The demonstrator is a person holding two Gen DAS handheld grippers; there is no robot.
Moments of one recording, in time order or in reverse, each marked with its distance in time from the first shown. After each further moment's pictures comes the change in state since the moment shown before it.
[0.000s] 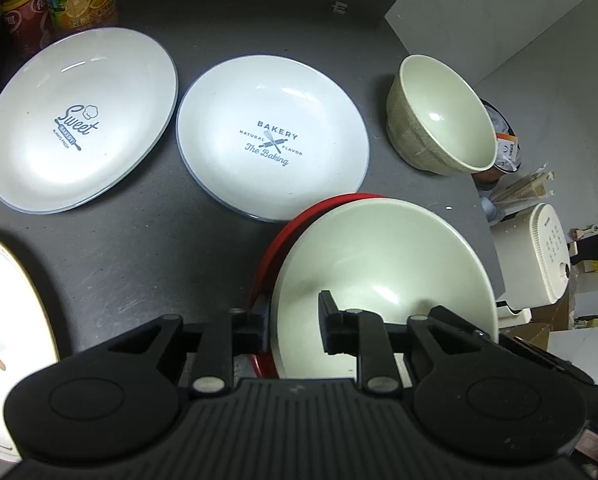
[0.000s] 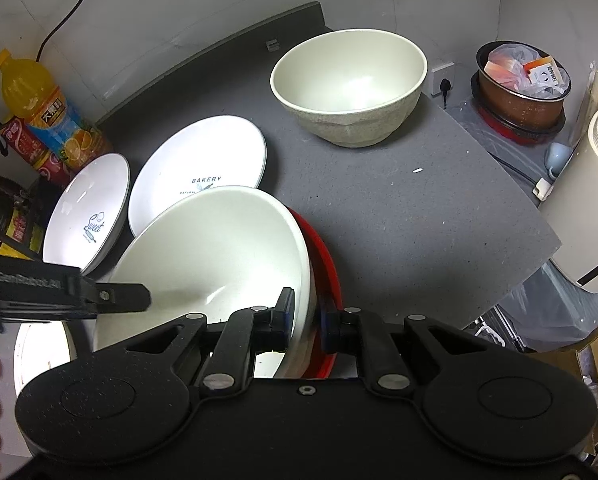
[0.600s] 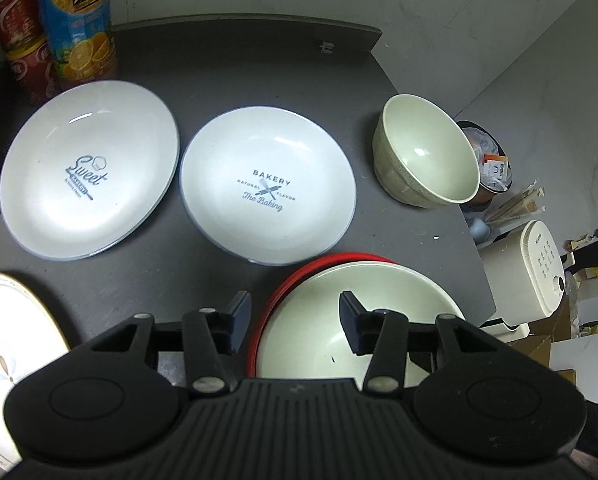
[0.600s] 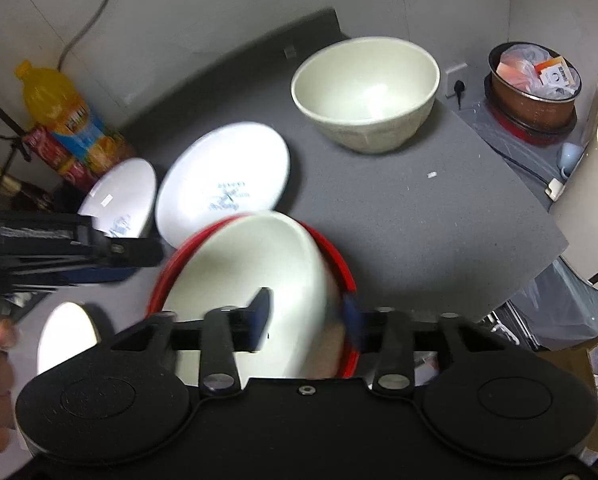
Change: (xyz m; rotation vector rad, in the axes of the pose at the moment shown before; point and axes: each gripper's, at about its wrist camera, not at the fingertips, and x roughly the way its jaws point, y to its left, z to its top) left arm -0.023 -0.008 0.009 0.042 -0.097 0.010; right arm -0.028 0.002 0.004 0.006 -0.025 0.064
